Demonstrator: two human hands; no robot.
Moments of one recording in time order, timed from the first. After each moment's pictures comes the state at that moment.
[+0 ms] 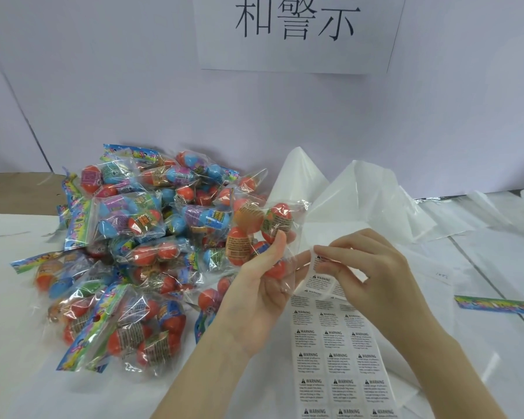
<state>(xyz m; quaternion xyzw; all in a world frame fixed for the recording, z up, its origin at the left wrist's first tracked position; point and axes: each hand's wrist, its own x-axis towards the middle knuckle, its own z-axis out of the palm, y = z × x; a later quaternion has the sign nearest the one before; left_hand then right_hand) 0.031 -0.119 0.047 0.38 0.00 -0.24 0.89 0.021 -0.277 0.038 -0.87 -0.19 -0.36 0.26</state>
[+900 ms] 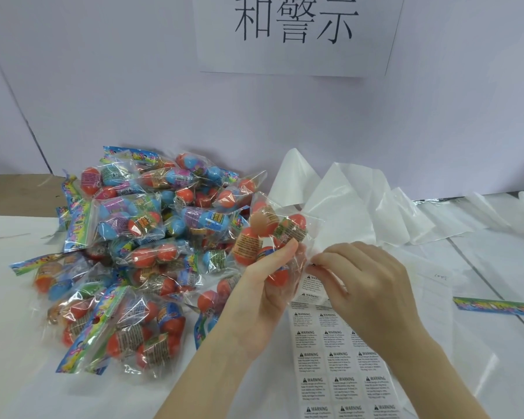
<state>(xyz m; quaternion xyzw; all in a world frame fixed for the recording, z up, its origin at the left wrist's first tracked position) 0.037 -0.120 0.035 0.34 -0.01 -0.25 0.90 0.018 -0.267 0.035 -0.86 -0.21 -0.46 0.09</state>
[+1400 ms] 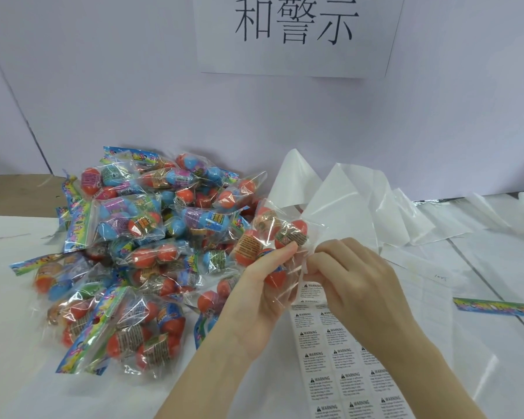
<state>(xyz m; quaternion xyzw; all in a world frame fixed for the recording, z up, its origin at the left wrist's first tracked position) 0.031 -0.121 0.041 0.41 0.02 -0.23 0.88 0.017 -0.264 0.037 -0.88 -0.23 -0.40 0.07</state>
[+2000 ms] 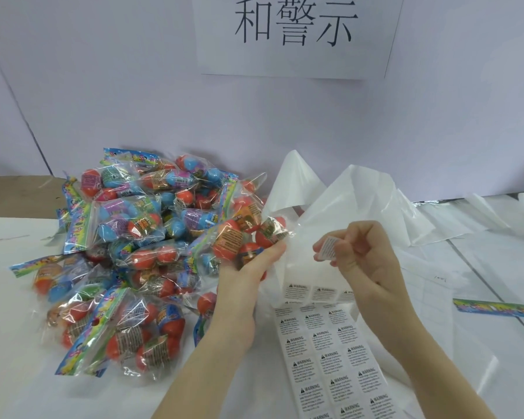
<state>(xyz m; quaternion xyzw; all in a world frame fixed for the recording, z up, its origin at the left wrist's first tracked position) 0.036 -0.119 0.045 0.57 0.11 -0.04 0.81 0.009 -0.258 0.047 -0.72 -0.13 -0.21 0.64</state>
